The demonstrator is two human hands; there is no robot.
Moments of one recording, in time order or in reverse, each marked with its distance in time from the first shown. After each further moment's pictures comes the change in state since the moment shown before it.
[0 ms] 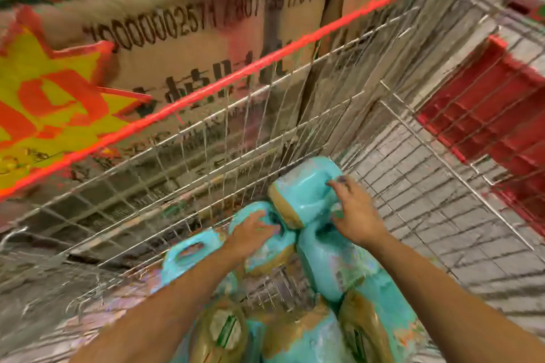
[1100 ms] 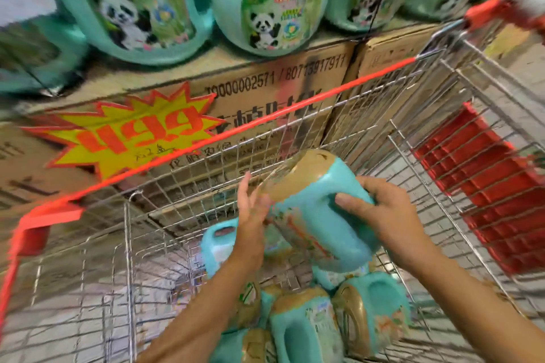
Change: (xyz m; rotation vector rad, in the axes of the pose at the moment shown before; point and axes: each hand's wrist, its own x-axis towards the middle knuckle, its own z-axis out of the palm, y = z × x) left_hand -0.179 0.090 -0.012 -0.909 0.331 0.435; right_hand -0.095 -0.109 -0.183 0.991 0.024 0.036
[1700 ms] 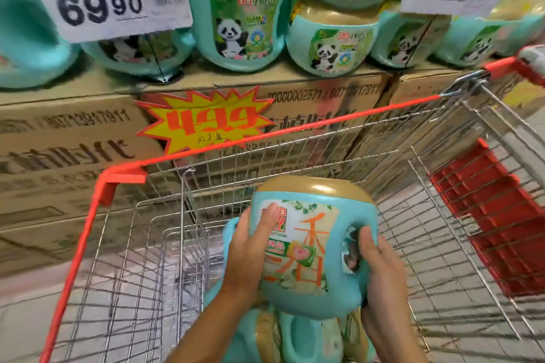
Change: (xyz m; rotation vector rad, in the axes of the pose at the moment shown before) left_hand -0.115 0.060 -0.034 0.045 0.096 -0.031; right_hand -0.109 -0.013 0.068 0.489 0.244 0.169
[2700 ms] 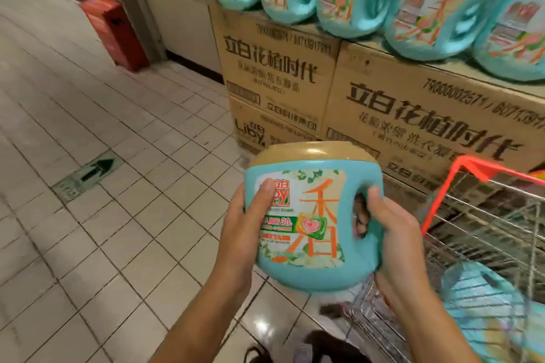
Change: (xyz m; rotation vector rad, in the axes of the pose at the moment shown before) left_hand -0.357 0.063 -0.388 -0.193 0.777 0.375; right_hand -0.355 0.120 0.287 -0.133 -1.041 0.119
